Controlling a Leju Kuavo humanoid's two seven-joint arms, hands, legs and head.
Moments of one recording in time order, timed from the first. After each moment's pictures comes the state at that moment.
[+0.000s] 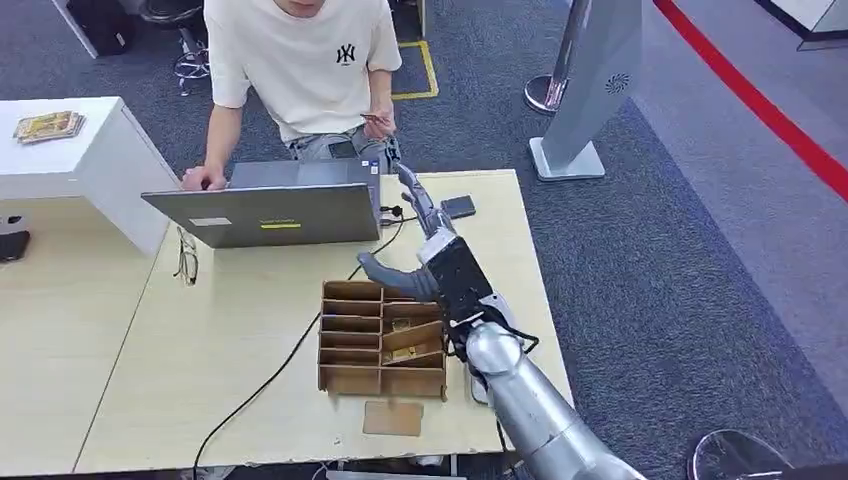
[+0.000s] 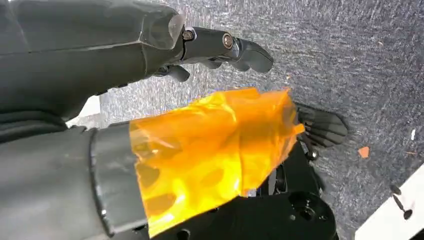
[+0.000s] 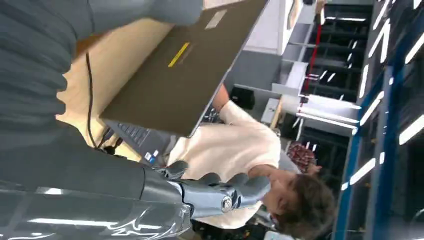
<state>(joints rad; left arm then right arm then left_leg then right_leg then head) -0.04 -0.20 1.26 -0.31 -0.91 -0.10 0.02 -0.41 0.20 0.47 -1.25 0.11 -0.13 -0.36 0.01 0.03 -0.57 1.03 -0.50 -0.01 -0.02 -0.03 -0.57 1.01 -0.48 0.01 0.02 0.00</state>
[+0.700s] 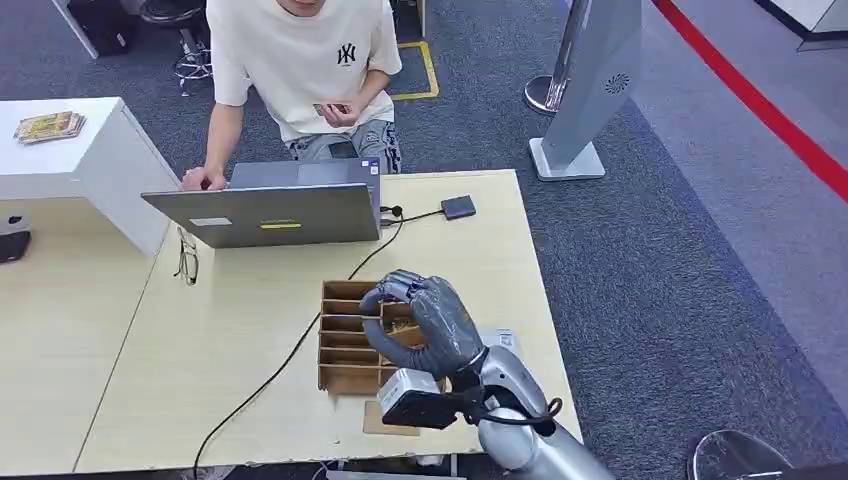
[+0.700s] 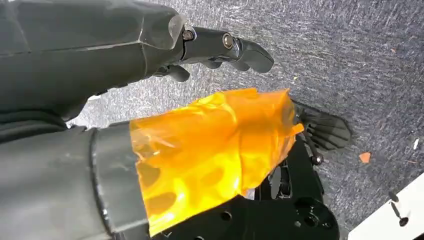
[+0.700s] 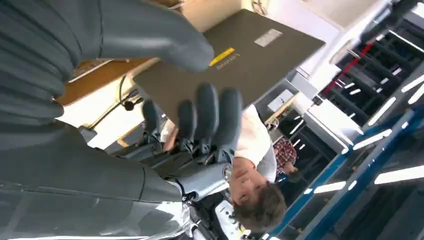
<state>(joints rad) -0.01 -0.27 1.33 -0.47 -0.90 -0.18 0.06 -0.23 0.04 0.67 -1.51 0.56 -0.26 -0.28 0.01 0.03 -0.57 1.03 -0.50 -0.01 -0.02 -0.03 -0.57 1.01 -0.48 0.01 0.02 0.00</state>
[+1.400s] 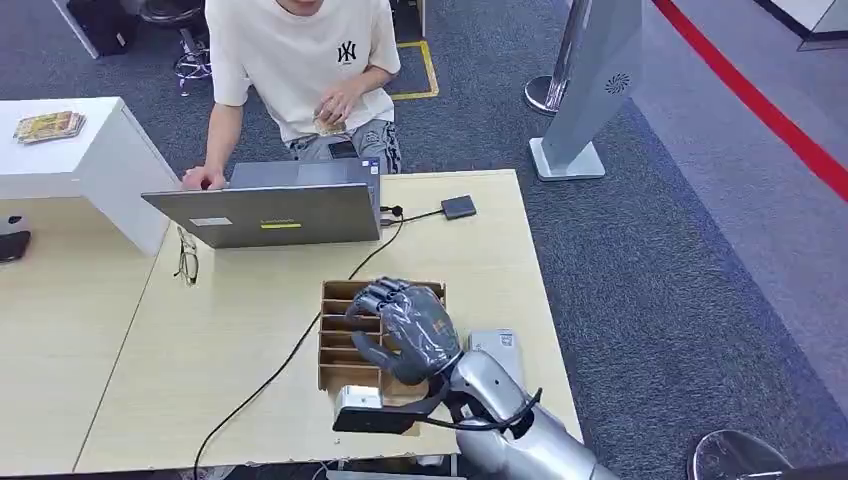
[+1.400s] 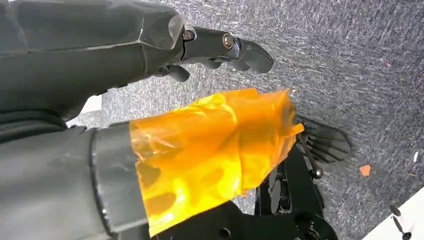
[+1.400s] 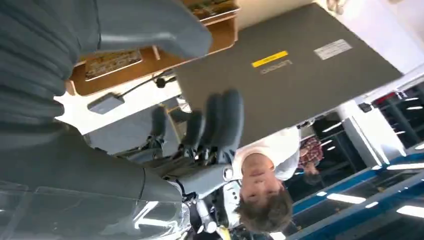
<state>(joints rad) -0.01 -0.26 1.33 -0.47 -0.94 -0.15 0.05 -0.33 0.03 0.80 -1.35 0.82 -0.37 -0.10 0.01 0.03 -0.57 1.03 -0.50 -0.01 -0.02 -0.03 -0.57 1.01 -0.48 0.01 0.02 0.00</state>
